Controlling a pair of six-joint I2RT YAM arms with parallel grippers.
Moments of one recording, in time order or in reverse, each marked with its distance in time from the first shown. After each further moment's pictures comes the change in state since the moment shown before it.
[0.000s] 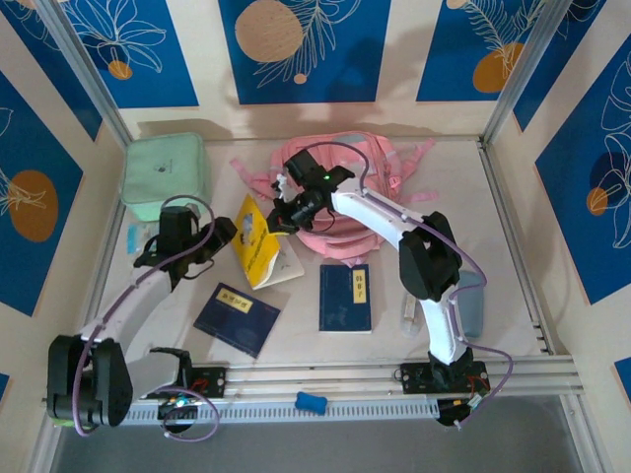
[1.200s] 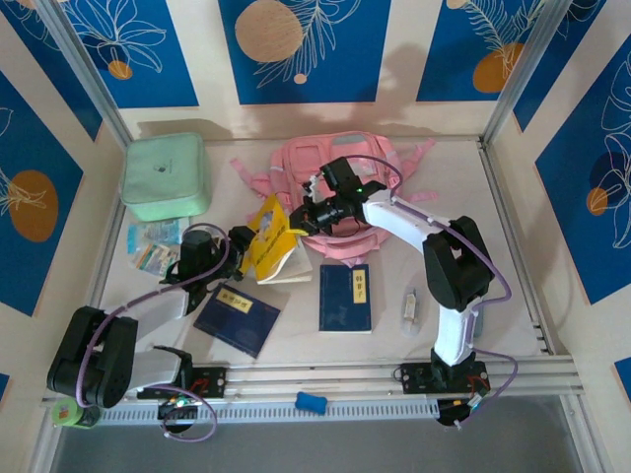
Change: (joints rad) left arm -0.164 0.125 -0.289 0.624 0.111 -0.603; right arm -0.111 -0.184 -0.410 0.357 -0.143 0.227
